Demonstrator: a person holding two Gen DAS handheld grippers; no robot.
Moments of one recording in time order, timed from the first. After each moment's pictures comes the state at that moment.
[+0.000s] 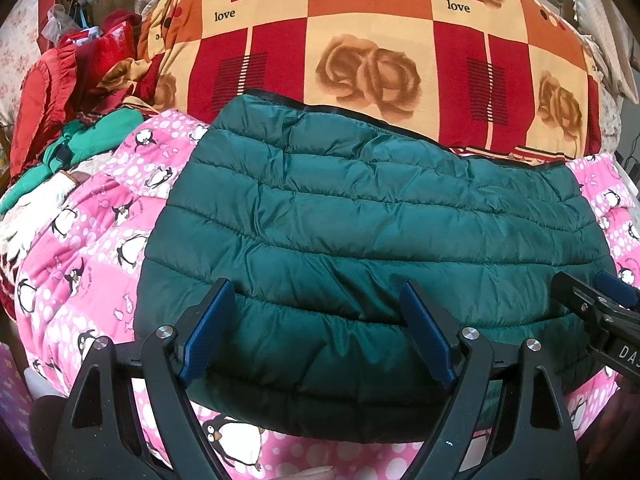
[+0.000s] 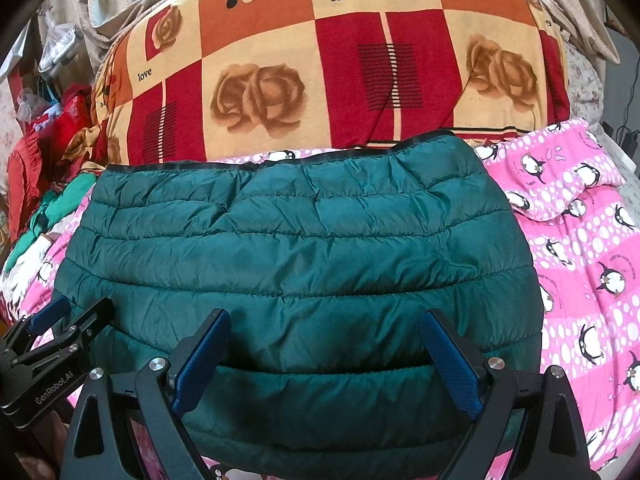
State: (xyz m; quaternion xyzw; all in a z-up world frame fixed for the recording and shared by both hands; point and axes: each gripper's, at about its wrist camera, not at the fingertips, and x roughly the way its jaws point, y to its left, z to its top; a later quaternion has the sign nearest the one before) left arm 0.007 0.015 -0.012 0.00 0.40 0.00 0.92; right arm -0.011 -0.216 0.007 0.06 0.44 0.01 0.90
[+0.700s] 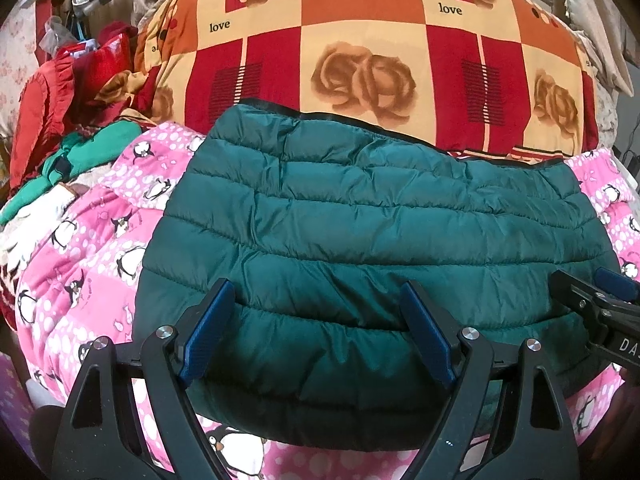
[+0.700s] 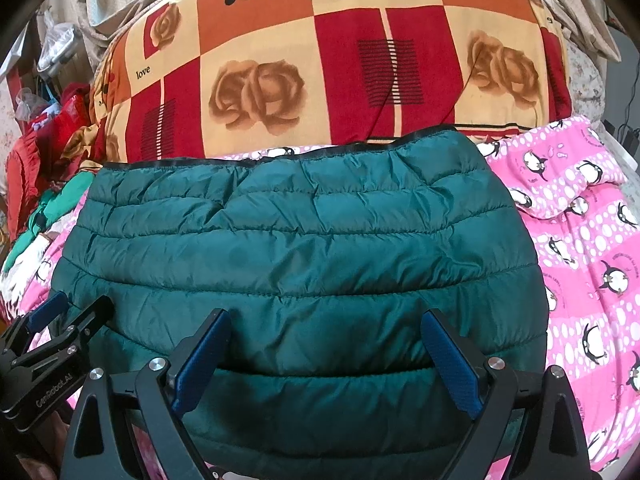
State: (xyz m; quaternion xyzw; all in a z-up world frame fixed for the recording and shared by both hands) left arm 0.007 0.013 -0.013 0.01 0.38 0.00 0.92; right arm -0.008 -0.218 0.001 0.06 0.44 0.01 0.90
